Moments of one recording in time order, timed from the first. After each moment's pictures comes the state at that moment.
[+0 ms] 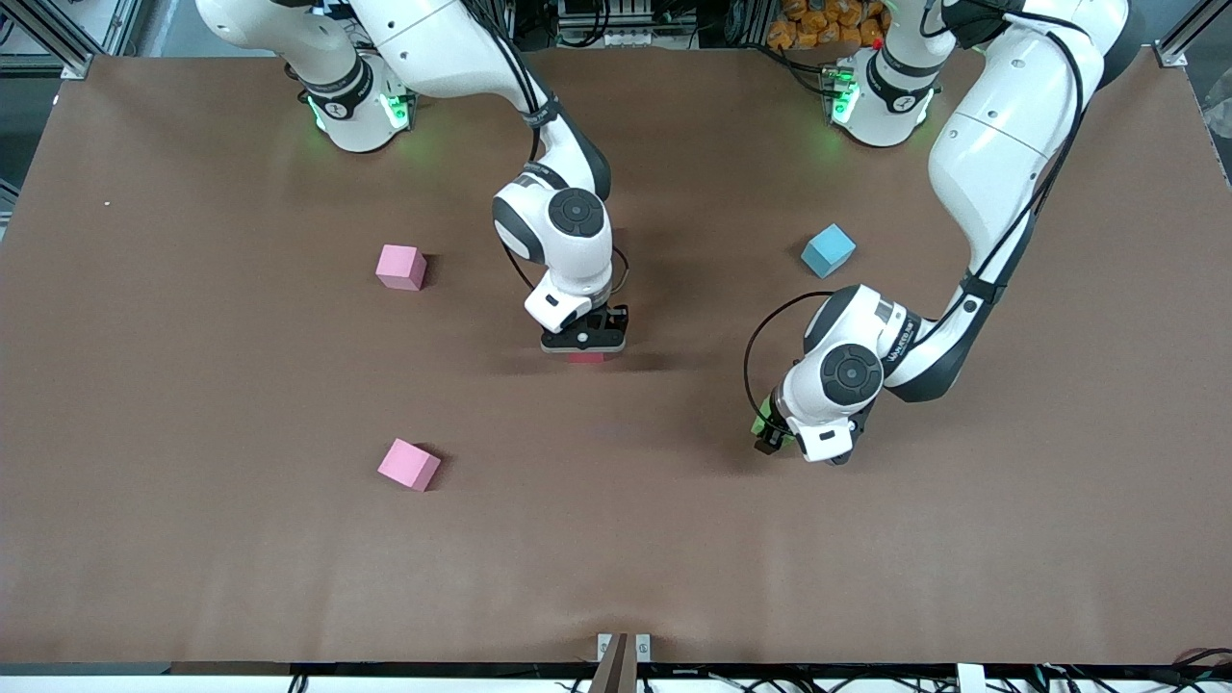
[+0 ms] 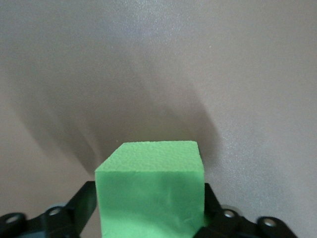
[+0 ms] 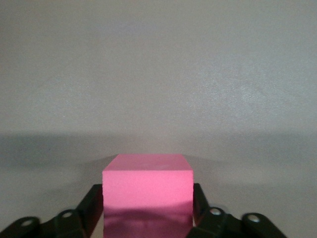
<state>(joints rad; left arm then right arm) -0.04 0.80 -0.43 -1.58 0.31 2.24 -1.63 0.93 0.66 -0.17 -1.75 -0.02 2.47 0.80</state>
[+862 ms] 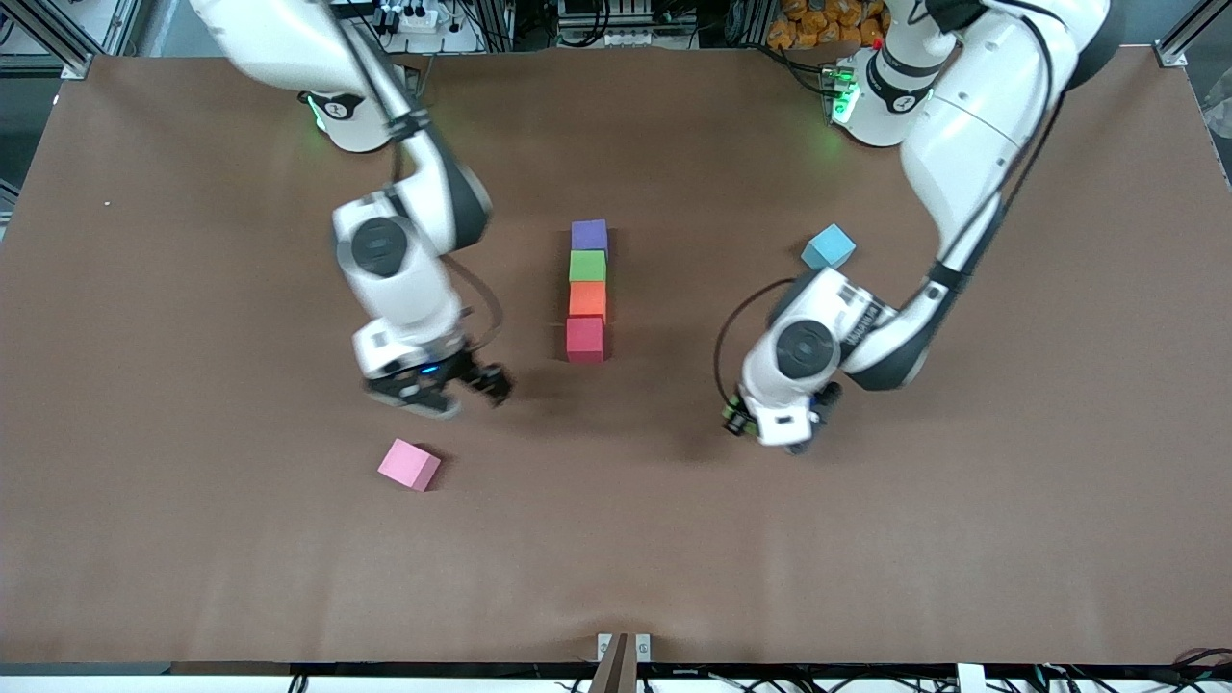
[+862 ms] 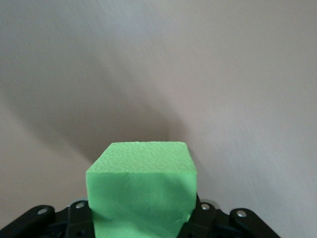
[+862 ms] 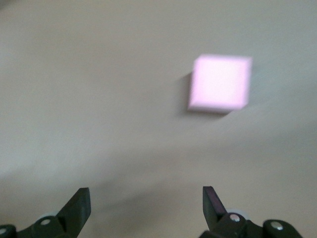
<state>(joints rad) -0.16 0.77 -0.45 -1.57 0.34 2.24 -1.61 0.47 0.41 -0.08 -1.85 -0.02 2.47 0.80</state>
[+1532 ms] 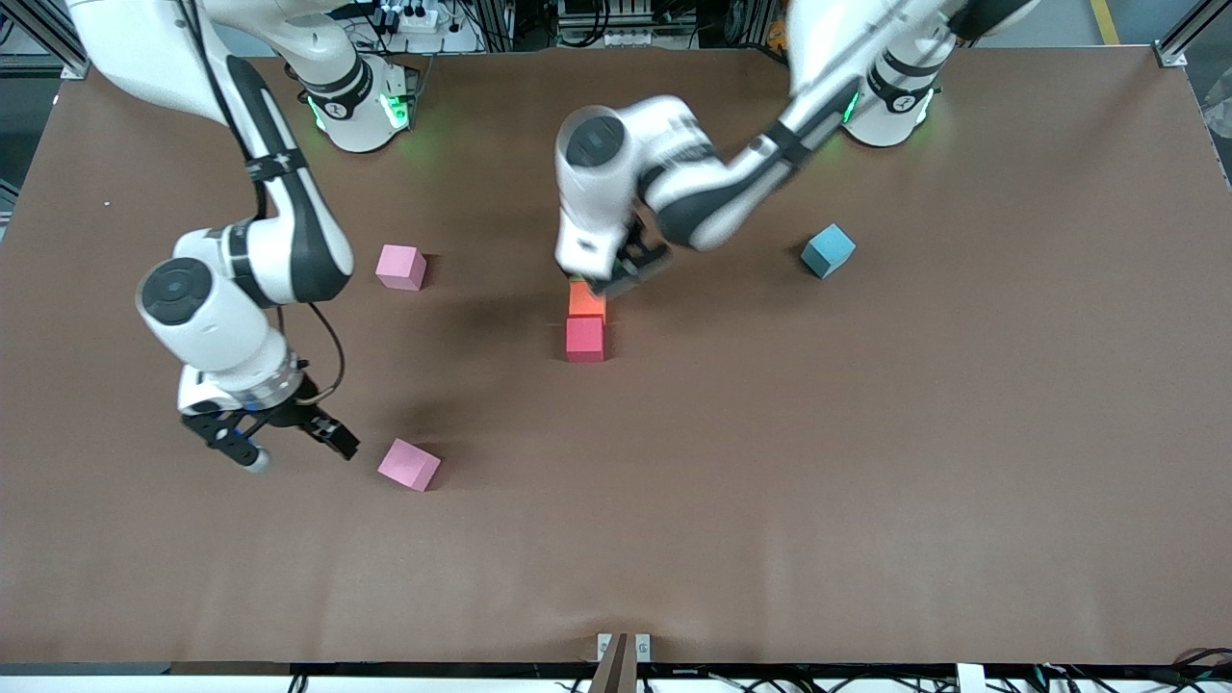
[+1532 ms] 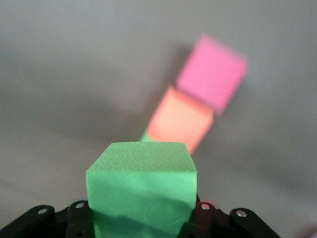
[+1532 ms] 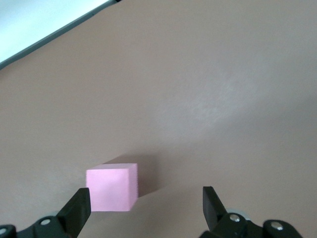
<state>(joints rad) -0.49 0.66 -0.68 -1.58 0.34 2.07 -1.68 0.19 0.38 -0.07 -1.82 -0.02 2.42 0.59</state>
